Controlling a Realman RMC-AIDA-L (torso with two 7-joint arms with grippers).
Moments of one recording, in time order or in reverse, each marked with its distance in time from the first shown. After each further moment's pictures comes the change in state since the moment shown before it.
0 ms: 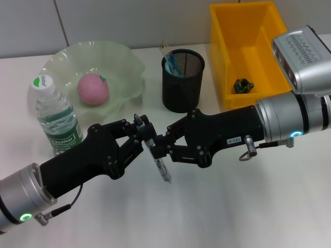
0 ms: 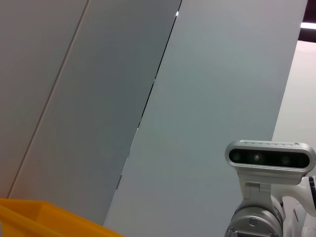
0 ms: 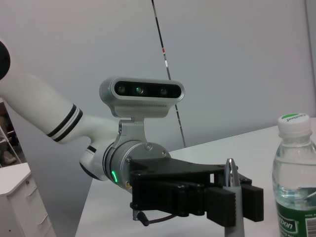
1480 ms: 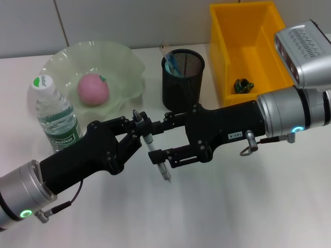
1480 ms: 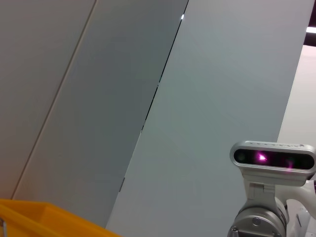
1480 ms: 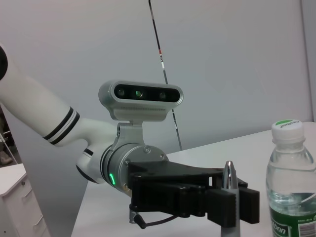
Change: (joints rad) left arm -0.006 0.000 -0.015 -0.001 0.001 -0.006 -0.018; right arm 0.004 -0.003 0.010 -0.017 0.000 -0.005 0.010
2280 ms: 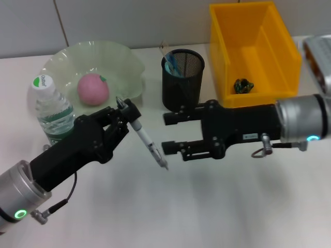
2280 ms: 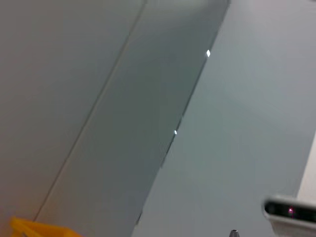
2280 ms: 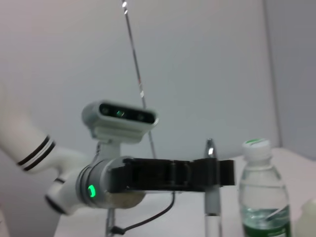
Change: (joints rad) left arm 0.015 0.000 -0.110 -0.067 -0.003 0.030 -0.007; right arm -0.098 -0.002 0.010 -0.008 0.101 0.001 -0.071
